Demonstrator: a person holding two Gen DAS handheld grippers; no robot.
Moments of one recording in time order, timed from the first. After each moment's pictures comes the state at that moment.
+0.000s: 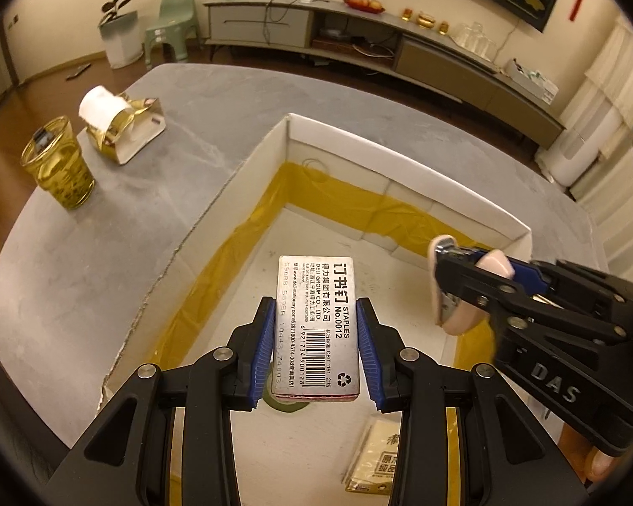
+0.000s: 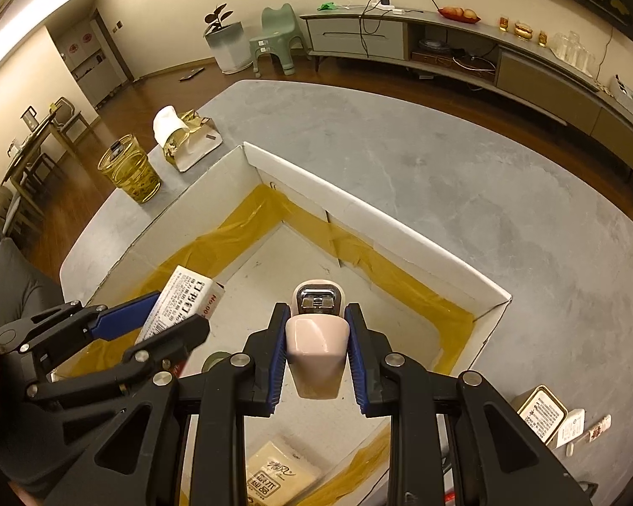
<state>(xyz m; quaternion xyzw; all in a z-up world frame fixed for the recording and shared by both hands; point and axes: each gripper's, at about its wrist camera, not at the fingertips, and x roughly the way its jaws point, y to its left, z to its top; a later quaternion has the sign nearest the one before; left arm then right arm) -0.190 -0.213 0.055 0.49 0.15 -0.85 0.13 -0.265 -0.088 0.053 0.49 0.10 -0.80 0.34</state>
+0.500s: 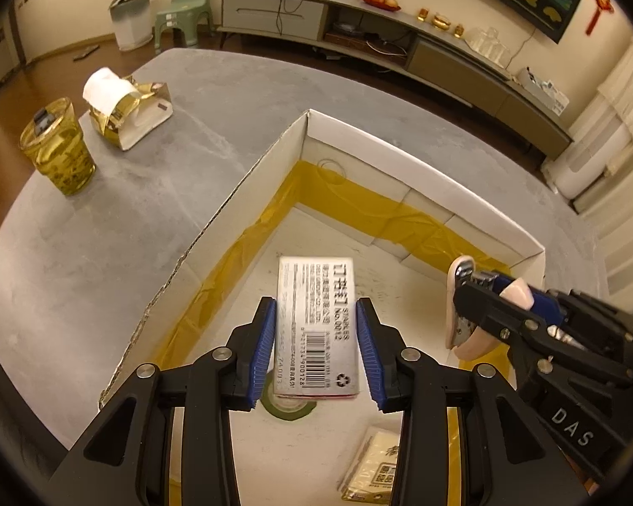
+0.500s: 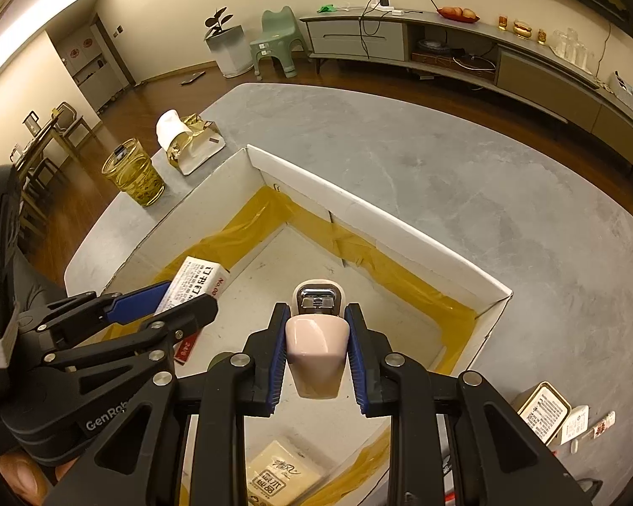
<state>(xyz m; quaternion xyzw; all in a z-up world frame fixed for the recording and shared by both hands) -0.198 -0.226 0.048 0.50 0.19 -0.84 0.13 -0.262 -0.084 0.054 0.49 0.09 -0.80 0.34</state>
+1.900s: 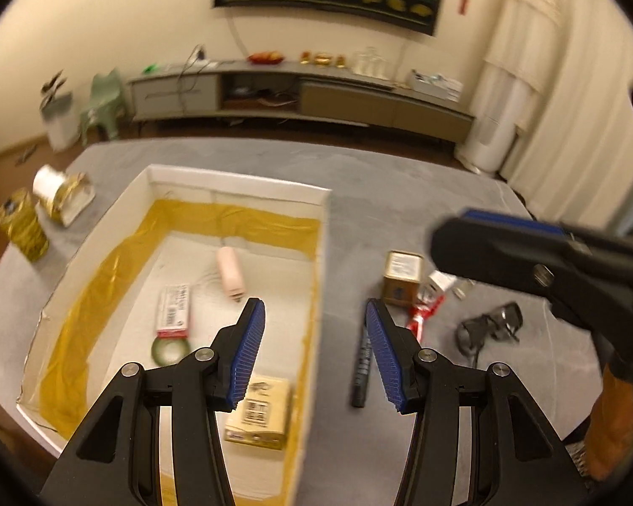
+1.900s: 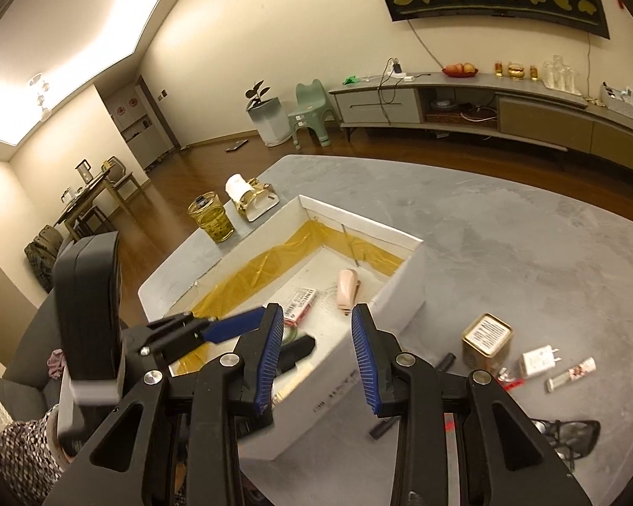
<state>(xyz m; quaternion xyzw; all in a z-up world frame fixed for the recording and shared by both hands) -0.118 -0.058 0.101 0.39 0.06 -0.92 0.01 -0.162 0.060 0.138 0.39 0.00 -0.83 0.40</state>
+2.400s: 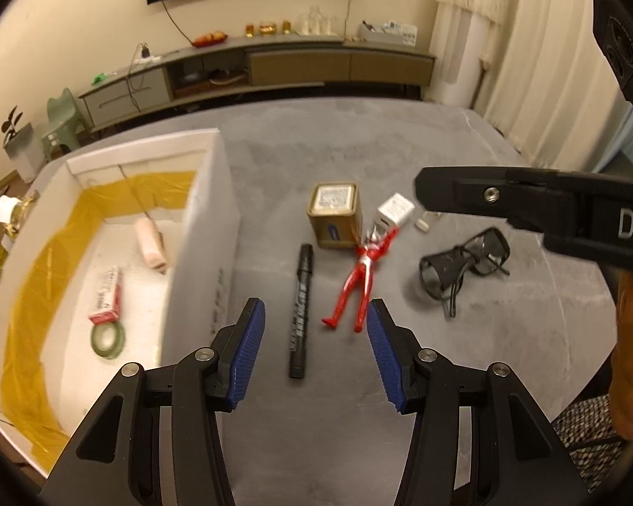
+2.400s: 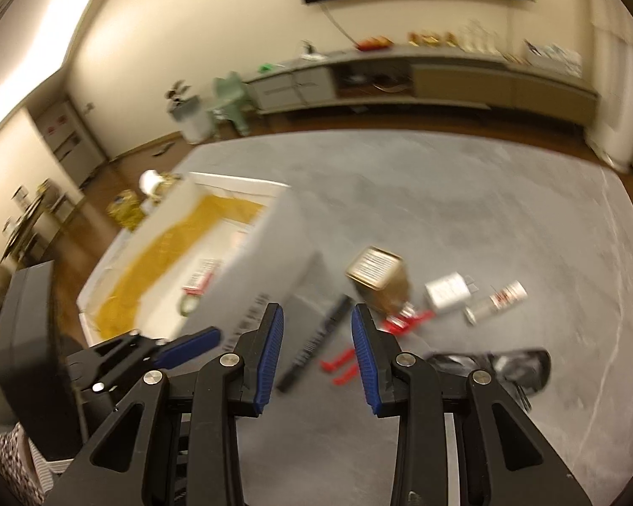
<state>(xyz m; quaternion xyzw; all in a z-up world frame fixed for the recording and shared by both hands) -0.128 0.021 0.051 0.45 0.00 -0.89 -0.04 -0.182 0.143 0.086 0.45 -0.02 -0.85 0.27</state>
